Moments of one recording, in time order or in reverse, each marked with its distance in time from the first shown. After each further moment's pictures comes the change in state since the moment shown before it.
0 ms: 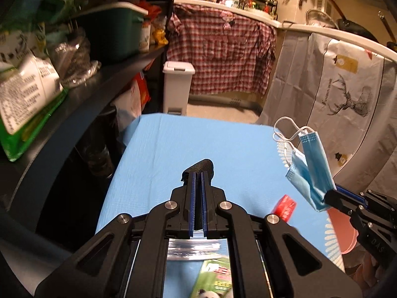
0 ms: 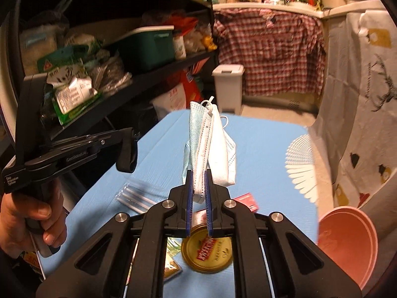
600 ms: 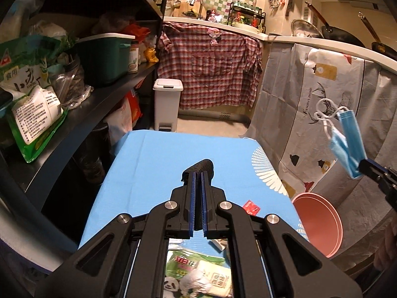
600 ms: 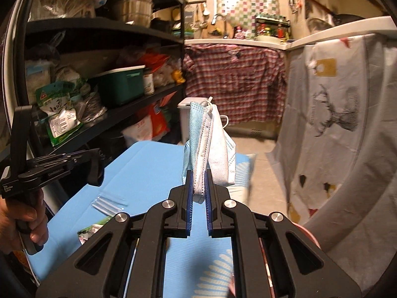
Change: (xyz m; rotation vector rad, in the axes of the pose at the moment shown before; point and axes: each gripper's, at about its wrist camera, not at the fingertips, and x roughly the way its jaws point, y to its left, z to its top) left arm -0.053 -0.060 -0.003 0.024 -0.082 -0.012; right arm -0.120 -0.072 0.007 -0.010 -0.161 -0.166
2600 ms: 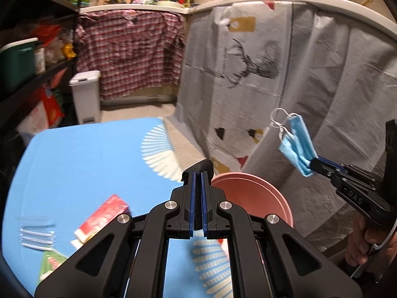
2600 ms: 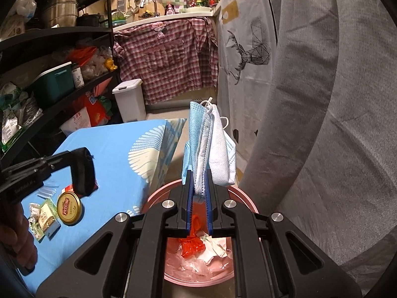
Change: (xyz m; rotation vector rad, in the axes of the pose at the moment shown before) left arm 0.055 -0.191 -0.043 0.163 0.104 -0.321; right arm -0.008 -0.153 -0.075 0.200 0.123 -0.242
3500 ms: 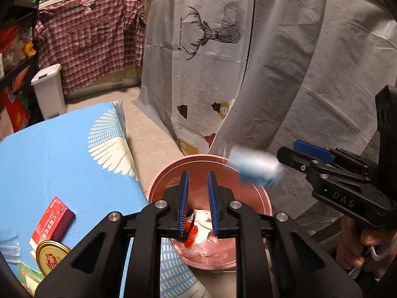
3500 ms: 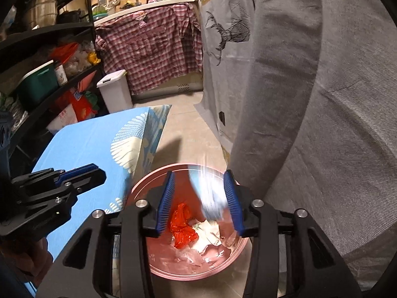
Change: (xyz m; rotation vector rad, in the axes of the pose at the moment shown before) left arm 0.052 -0.053 -0.006 0.093 0.122 -0.136; right arm 0.016 -0.022 -0.007 0.072 0.078 -0.052
